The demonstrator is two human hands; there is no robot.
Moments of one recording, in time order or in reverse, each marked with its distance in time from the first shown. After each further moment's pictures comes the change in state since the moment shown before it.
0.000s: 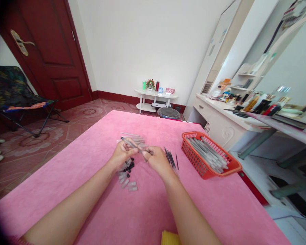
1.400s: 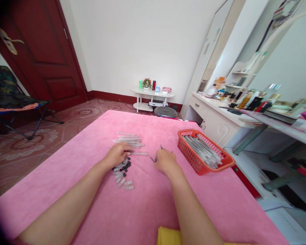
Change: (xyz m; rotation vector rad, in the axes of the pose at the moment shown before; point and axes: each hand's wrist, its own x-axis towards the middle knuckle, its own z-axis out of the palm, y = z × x) left_hand 0.013 -0.013 -0.046 1.237 -0.337 0.245; right_hand -0.007 0.018 -0.035 -0.929 -0.072 0.242
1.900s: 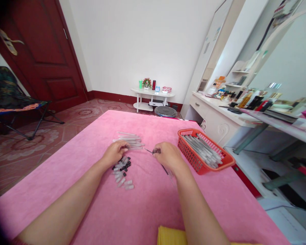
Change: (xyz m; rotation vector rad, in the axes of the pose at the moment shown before) left_hand -0.002 -0.006 -0.002 -0.041 0.125 -0.105; right_hand -0.012 0.004 -0.033 0.264 0.156 -0.223
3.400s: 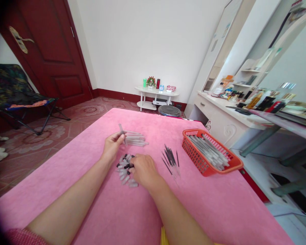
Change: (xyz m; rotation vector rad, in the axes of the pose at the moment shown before) left_hand 0.008 0.008 0.001 -0.937 0.614 -0.340; right_hand -0.003 -0.058 0.086 -0.131 -0.085 -0.298
